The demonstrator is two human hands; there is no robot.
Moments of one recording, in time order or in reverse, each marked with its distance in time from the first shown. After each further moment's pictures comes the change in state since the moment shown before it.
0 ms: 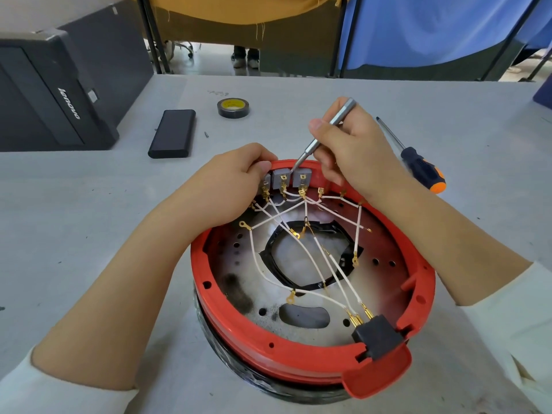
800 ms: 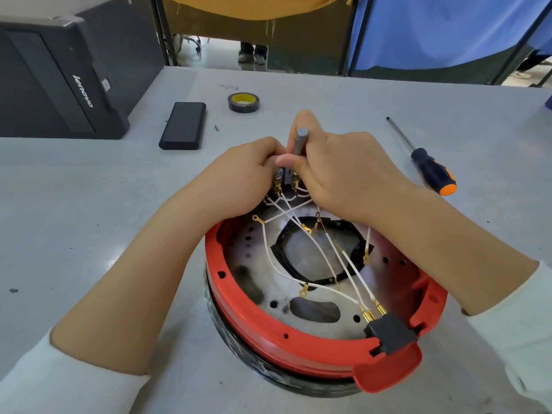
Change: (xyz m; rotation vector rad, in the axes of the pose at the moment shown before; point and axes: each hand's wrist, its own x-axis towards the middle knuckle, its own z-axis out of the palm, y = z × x) left_hand -0.002 0.004 -0.002 0.023 0.016 0.045; right_hand -0.015 -0.014 0.021 -0.996 -0.140 -0.485
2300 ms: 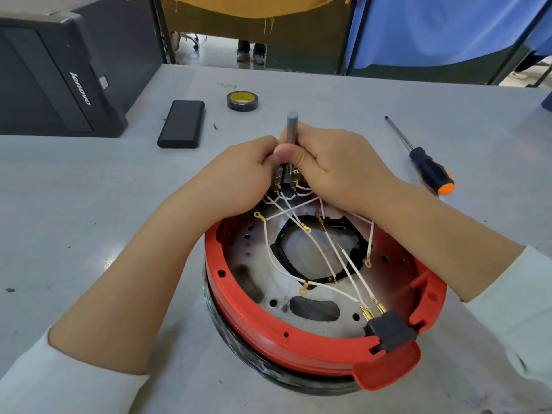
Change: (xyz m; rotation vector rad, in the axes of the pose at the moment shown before) left_hand 0.001 -0.001 0.001 0.008 -0.002 0.002; right_hand 0.006 0.008 0.010 0.261 -0.031 0.100
